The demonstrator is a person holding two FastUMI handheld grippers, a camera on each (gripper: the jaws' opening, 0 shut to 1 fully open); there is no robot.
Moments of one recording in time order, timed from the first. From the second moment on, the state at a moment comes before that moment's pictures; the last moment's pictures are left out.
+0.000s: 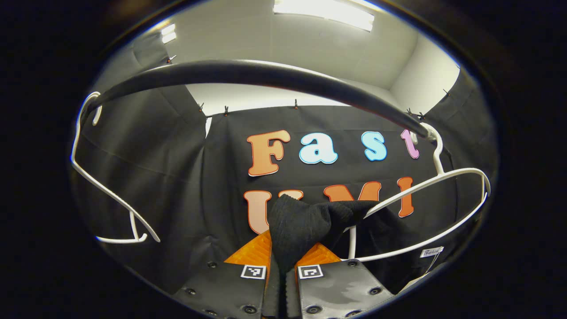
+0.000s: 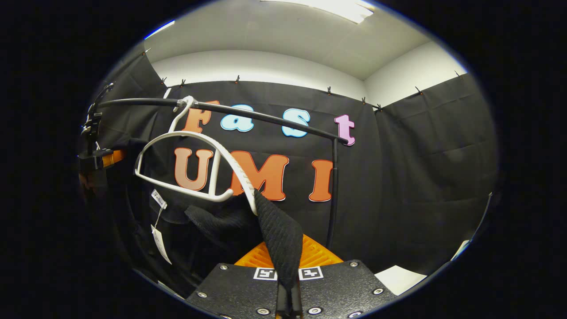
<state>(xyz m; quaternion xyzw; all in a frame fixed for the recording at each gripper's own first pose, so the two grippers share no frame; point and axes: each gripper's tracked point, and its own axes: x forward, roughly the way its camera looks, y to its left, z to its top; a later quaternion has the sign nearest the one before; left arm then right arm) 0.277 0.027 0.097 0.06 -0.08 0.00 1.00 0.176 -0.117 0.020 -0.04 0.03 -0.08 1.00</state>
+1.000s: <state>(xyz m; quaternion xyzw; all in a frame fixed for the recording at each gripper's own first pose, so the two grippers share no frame) 0.257 0.059 0.064 0.08 -0.04 0.03 1.00 0.165 -0.040 -0.027 -0.02 0.06 0.00 1.00</state>
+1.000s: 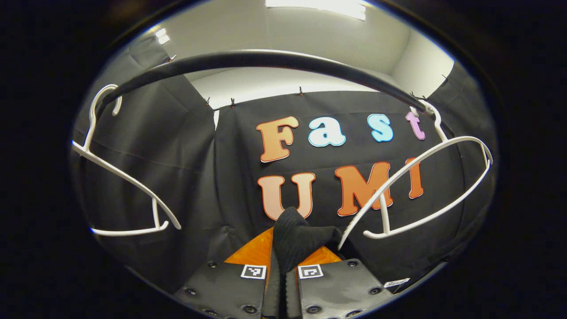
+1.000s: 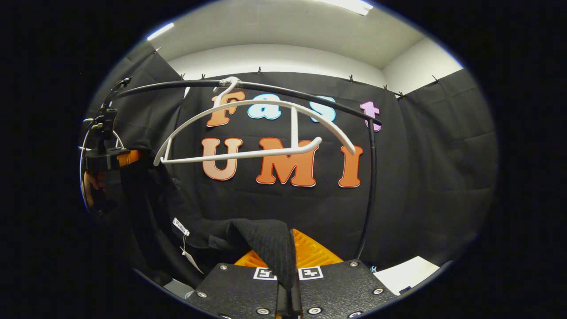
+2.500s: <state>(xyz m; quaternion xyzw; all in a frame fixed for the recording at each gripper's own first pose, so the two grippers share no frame) 0.079 0.121 -0.294 0.09 0.33 0.05 0.94 0.067 0.087 -0.301 0.00 0.36 0.10 0.93</state>
